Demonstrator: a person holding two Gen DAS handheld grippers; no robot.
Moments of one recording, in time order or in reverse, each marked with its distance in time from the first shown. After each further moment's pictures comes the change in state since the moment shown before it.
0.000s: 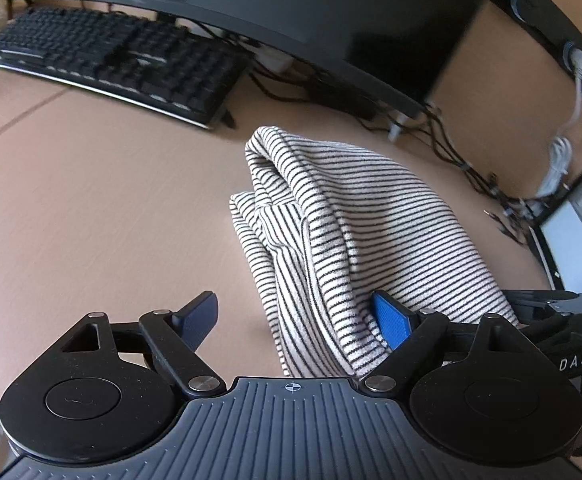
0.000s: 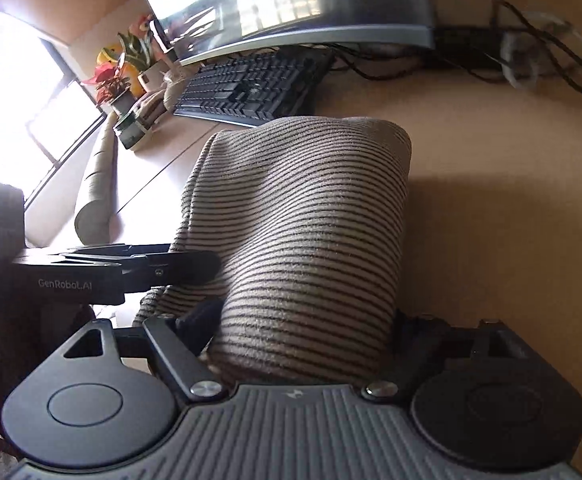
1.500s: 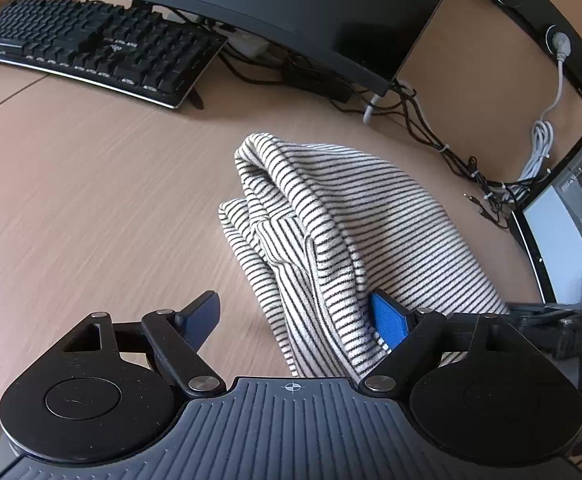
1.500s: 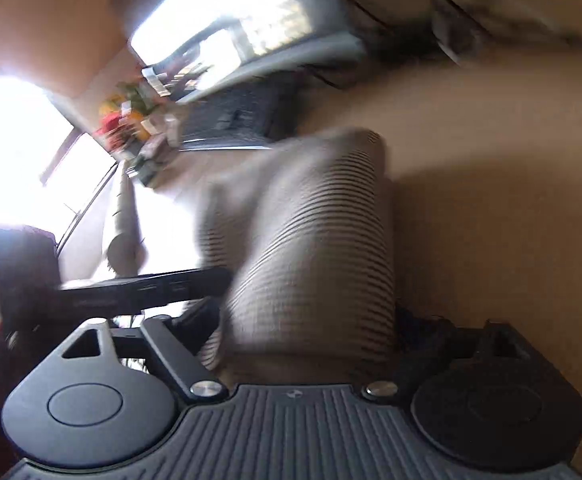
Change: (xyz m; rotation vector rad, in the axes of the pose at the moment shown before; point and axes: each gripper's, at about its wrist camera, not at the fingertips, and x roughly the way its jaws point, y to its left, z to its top) left arm 0.001 -0.027 -0.015 0.009 0.035 -0.050; right arm -0.059 -0.023 -0.035 0.122 -0.089 0.102
